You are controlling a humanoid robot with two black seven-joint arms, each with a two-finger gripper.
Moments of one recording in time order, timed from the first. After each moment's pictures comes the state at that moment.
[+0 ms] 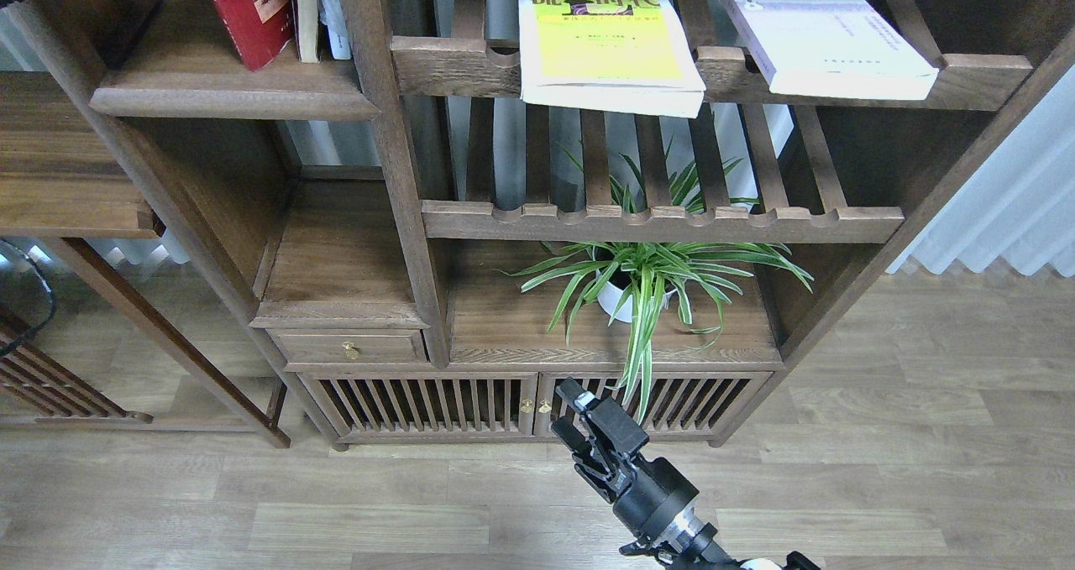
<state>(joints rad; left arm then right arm) -1.37 0.37 -1.03 -0.41 0.58 -0.49 0.49 -0.12 0.01 0.96 1.10 0.22 0.58 -0.22</state>
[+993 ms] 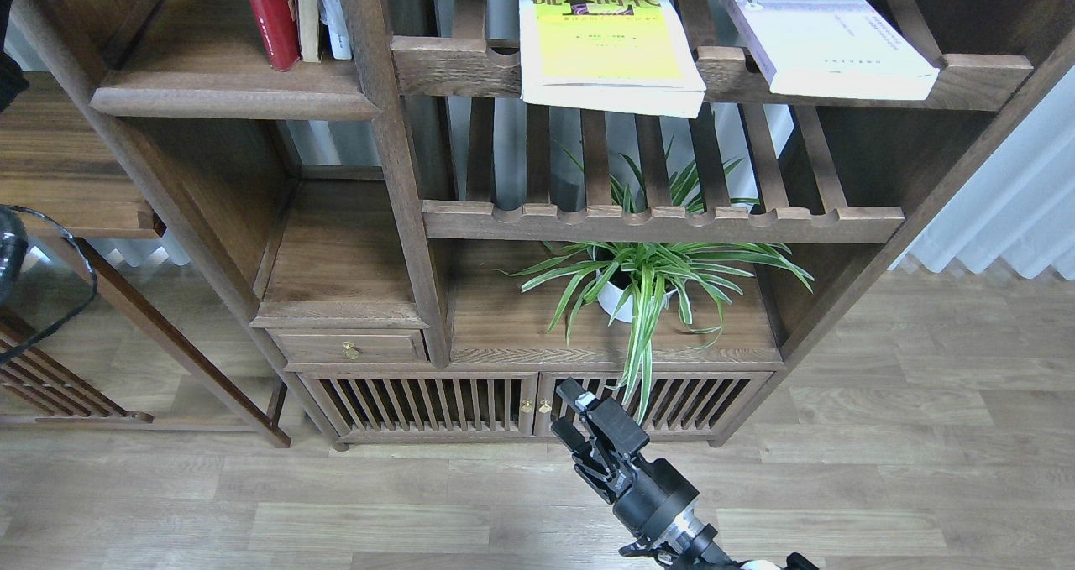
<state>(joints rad) -1.40 0.31 -1.04 -0.40 0.58 -0.49 0.49 -0.12 0.01 0.97 1.10 0.23 0.58 -0.21</state>
